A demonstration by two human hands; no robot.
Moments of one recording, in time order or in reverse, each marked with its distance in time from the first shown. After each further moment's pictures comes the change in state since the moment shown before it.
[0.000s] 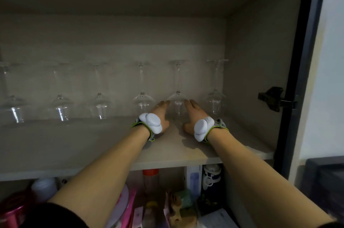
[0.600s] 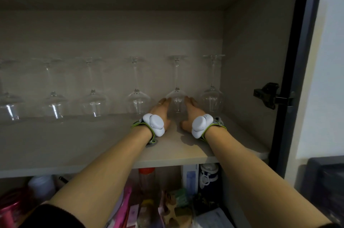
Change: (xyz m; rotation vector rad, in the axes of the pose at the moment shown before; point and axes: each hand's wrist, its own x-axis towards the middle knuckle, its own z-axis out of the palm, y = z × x) left_hand 0.009 0.021 0.017 0.041 0.094 0.035; right_hand -0.001 0.009 -0.004 0.133 0.000 0.019
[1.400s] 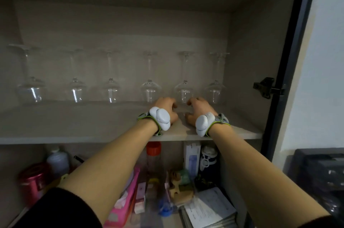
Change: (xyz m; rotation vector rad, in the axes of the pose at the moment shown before) left_hand -0.072 0.005 -0.028 -0.024 0.041 -0.042; right_hand -0.061 -0.041 0.002 -0.143 0.102 -0.004
